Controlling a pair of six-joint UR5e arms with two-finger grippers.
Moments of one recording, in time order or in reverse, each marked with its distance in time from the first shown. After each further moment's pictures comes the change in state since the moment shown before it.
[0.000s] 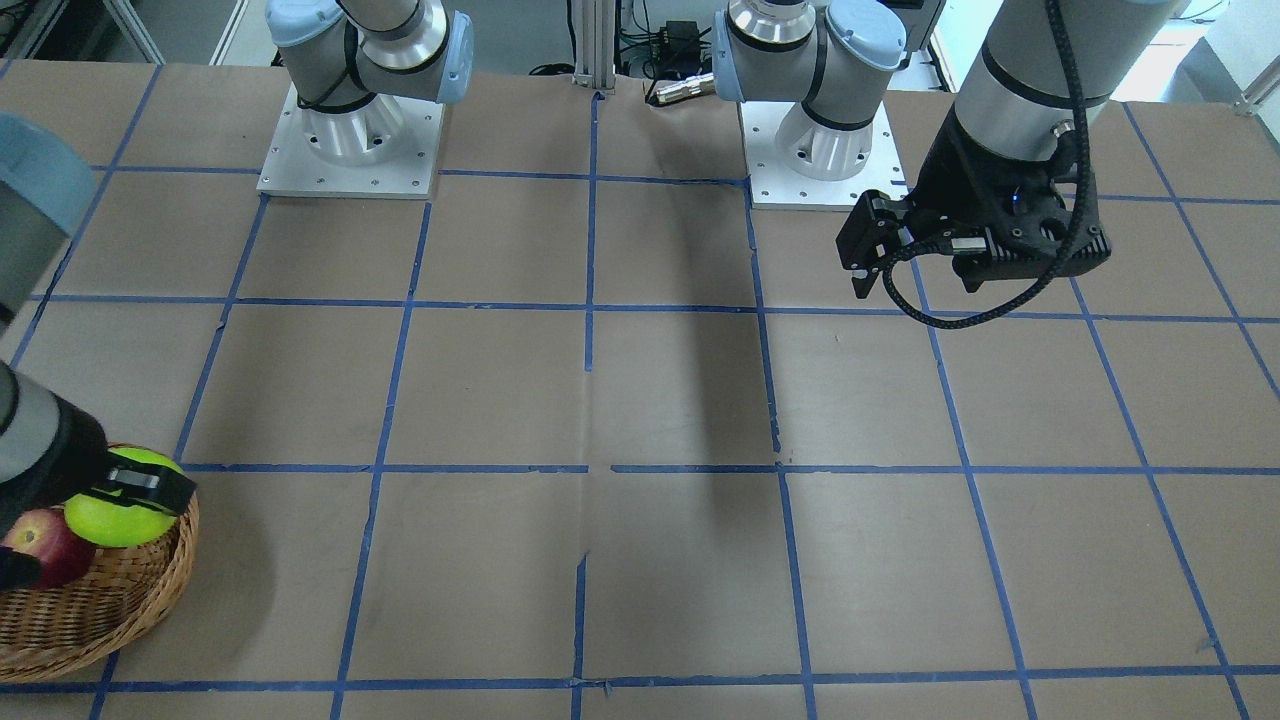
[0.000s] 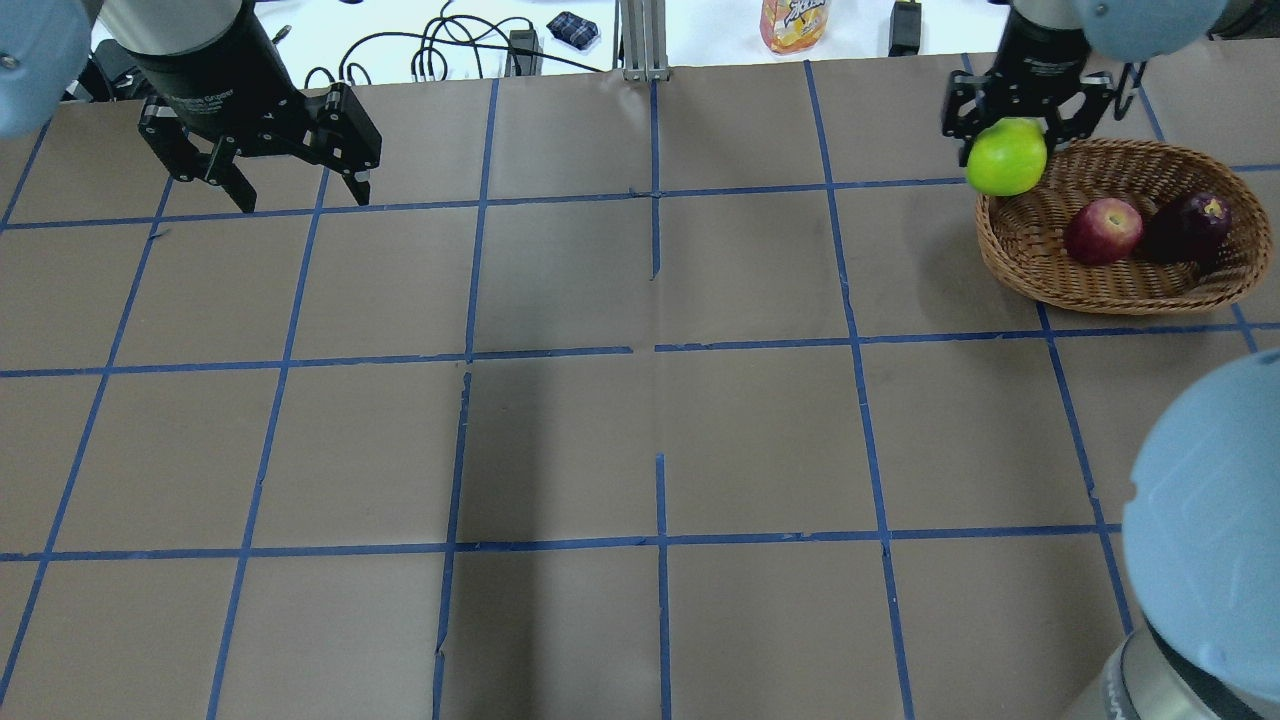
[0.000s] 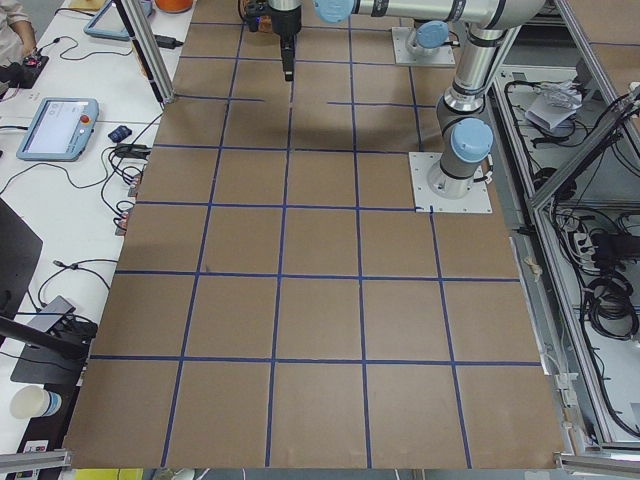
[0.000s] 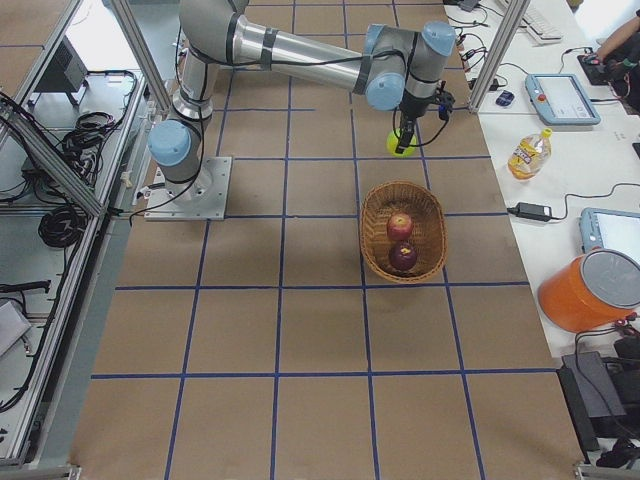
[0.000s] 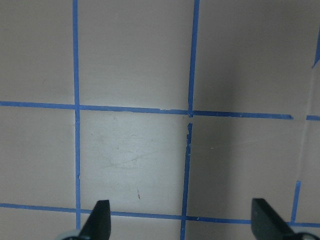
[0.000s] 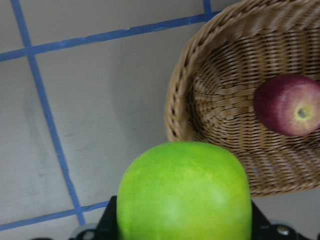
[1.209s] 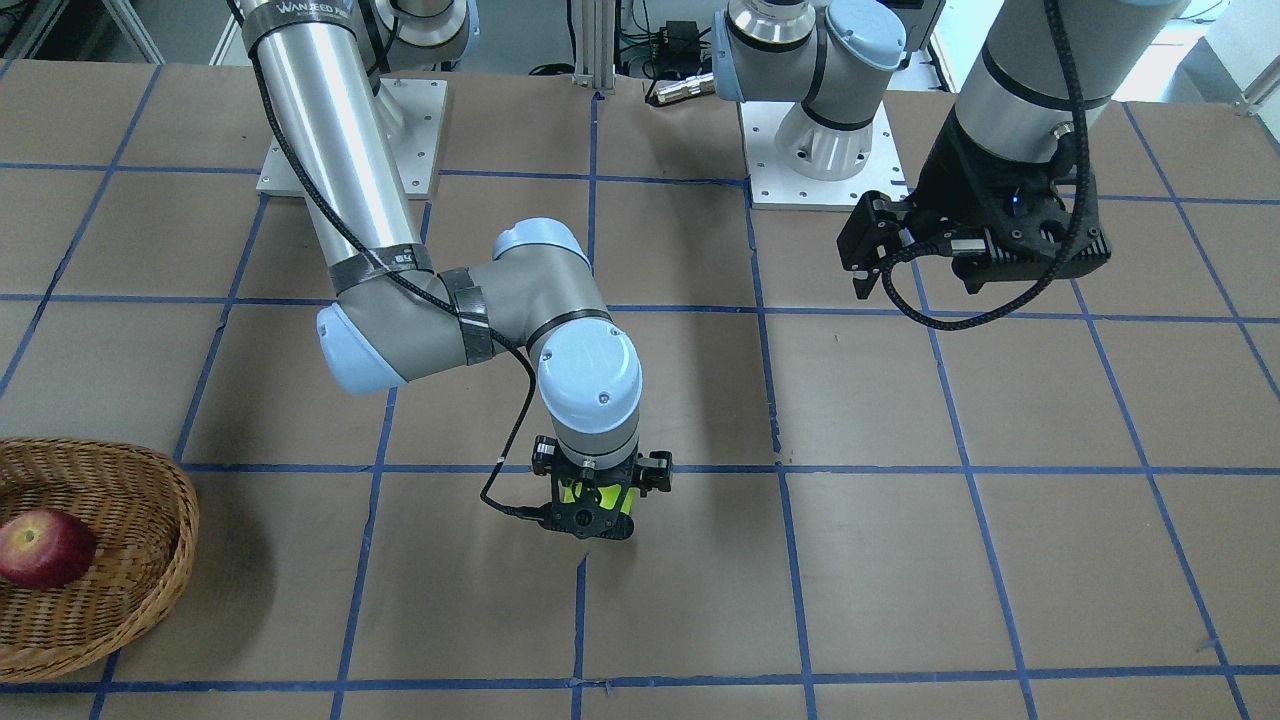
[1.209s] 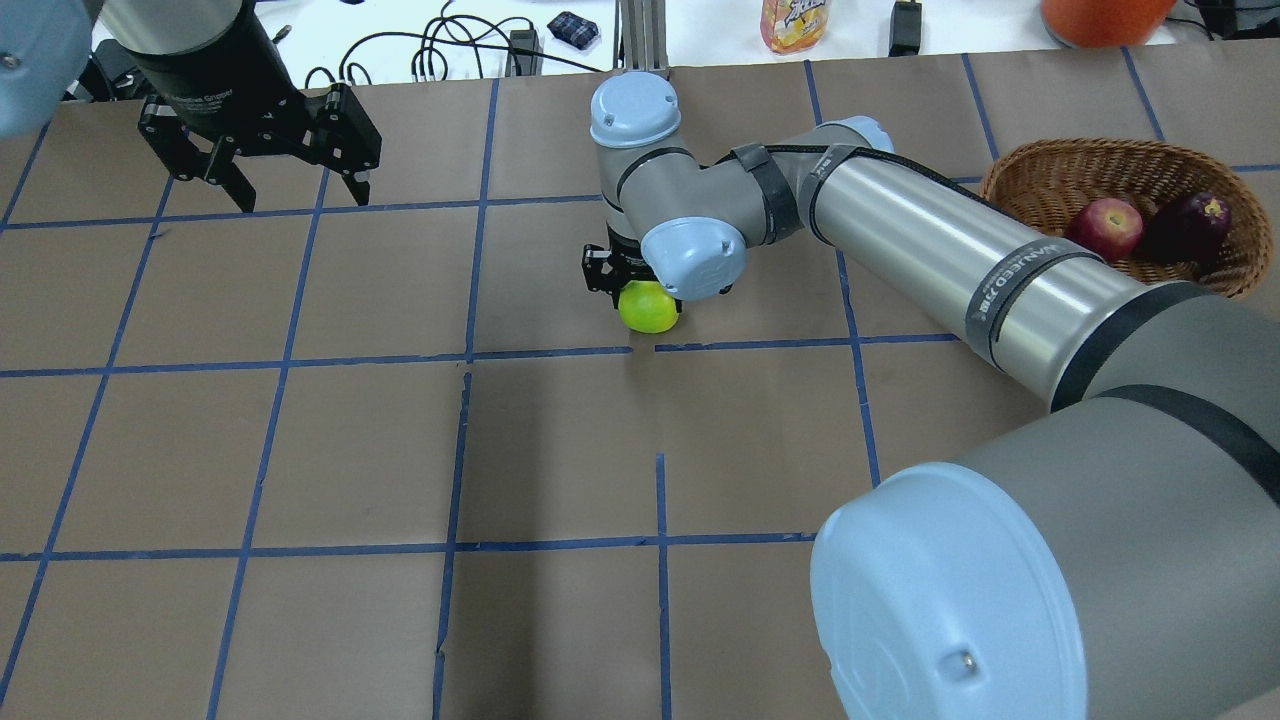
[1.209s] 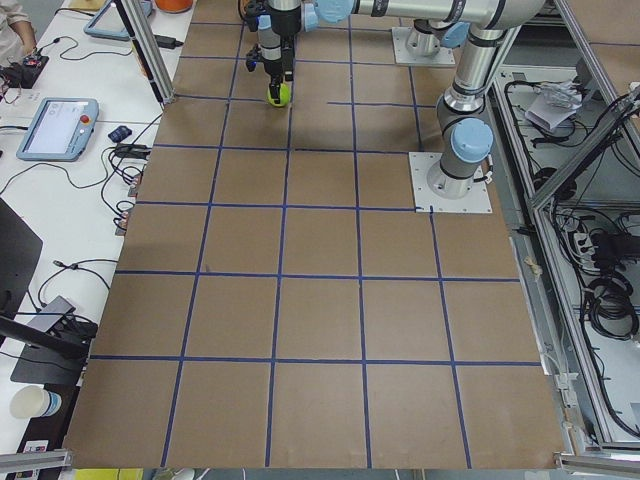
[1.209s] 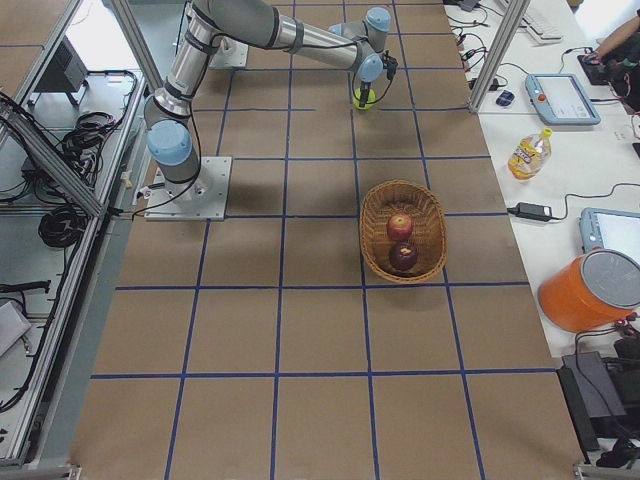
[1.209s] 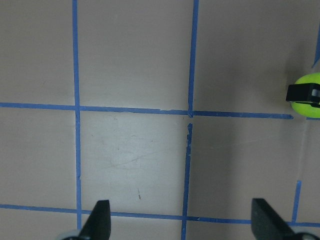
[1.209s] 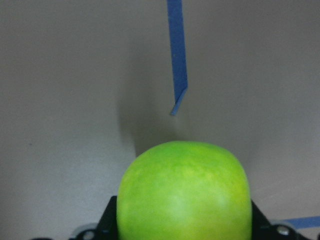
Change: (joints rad) left arm 0.000 0.000 0.000 0.000 0.003 0.009; right arm 0.573 0.209 0.115 -0.375 0.107 0.487
